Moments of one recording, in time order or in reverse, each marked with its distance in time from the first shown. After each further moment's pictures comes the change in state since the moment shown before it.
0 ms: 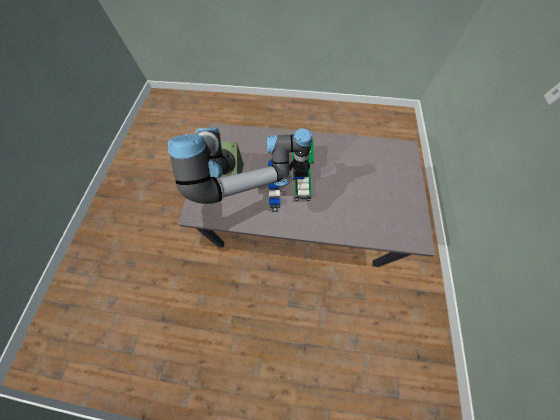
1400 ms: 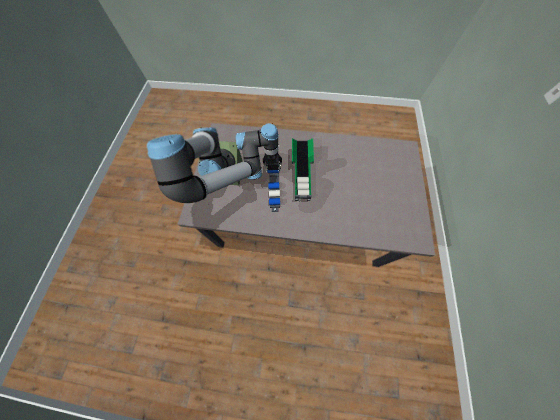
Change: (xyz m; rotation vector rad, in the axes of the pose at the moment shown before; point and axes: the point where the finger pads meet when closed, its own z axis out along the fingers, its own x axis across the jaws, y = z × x) arm -0.147 -0.065 0.040 -0.001 0.002 -0.043
